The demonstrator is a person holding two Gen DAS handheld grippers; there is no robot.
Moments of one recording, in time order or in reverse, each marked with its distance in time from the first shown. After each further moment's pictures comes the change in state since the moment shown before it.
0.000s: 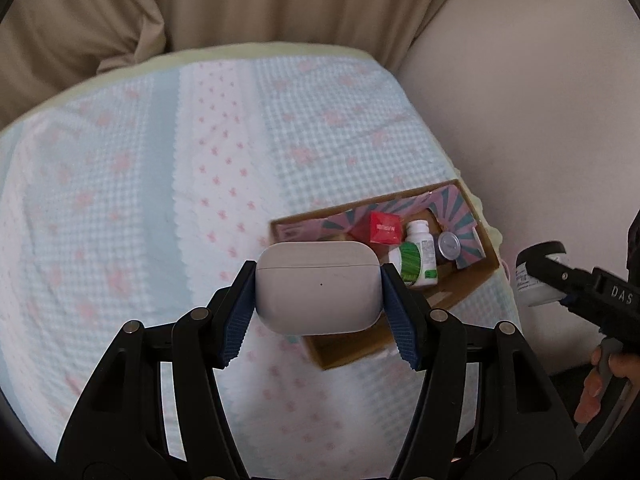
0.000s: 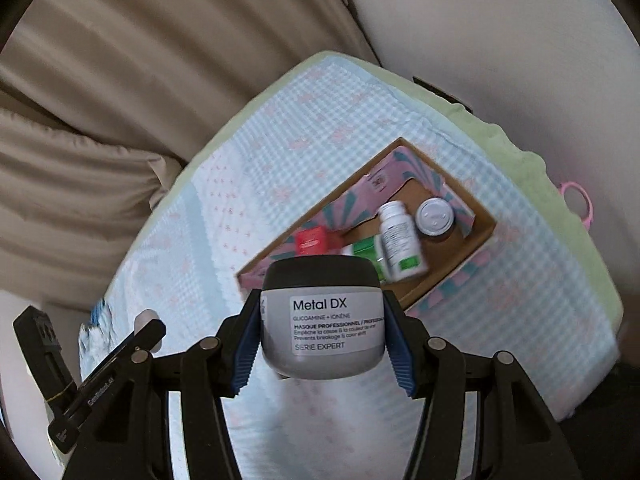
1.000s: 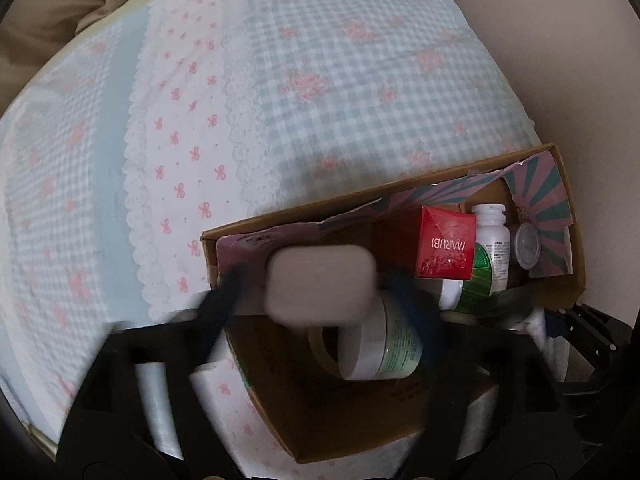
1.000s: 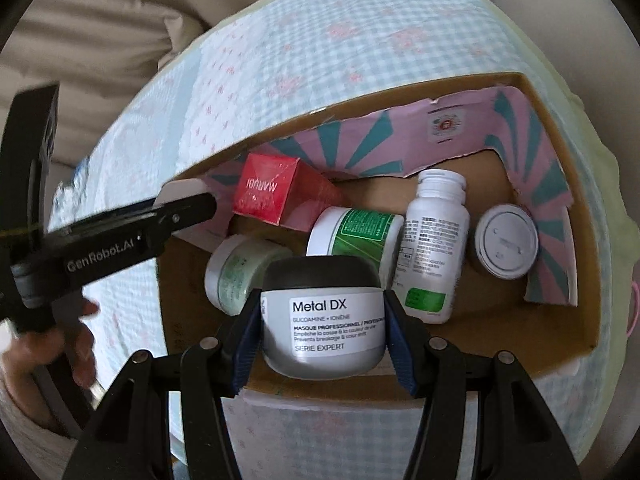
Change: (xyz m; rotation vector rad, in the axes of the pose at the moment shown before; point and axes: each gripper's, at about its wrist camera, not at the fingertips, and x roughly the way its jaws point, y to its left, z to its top) left arm 0.156 -0.020 0.031 -0.001 0.271 0.159; right arm 0.160 -0.018 0.018 -0.407 0.349 0.018
